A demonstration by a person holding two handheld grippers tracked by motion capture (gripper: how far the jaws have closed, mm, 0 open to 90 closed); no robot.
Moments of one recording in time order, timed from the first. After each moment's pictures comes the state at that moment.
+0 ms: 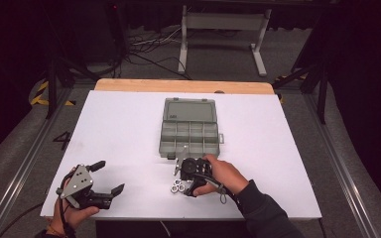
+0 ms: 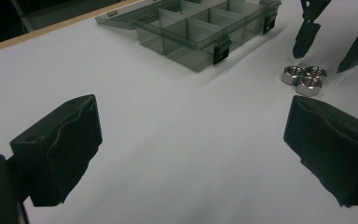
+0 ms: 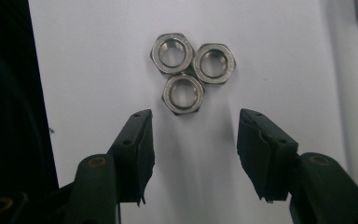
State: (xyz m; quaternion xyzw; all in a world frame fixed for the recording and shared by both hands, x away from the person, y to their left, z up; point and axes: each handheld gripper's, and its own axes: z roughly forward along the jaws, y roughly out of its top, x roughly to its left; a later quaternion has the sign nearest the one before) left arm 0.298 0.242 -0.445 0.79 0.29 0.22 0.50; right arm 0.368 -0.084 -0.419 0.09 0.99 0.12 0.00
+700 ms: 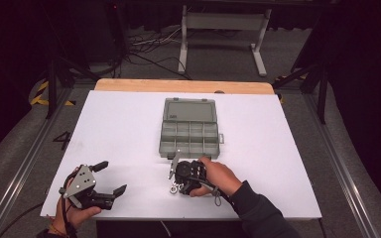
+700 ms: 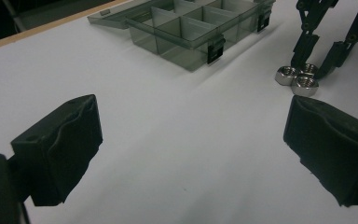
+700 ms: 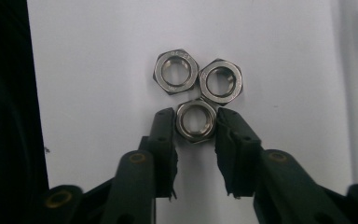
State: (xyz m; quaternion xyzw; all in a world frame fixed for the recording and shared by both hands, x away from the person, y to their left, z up) left arm 0.299 0.239 -0.445 0.79 0.28 0.21 0.50; right arm 0.364 -0.072 -0.425 0.07 0.99 0.13 0.01
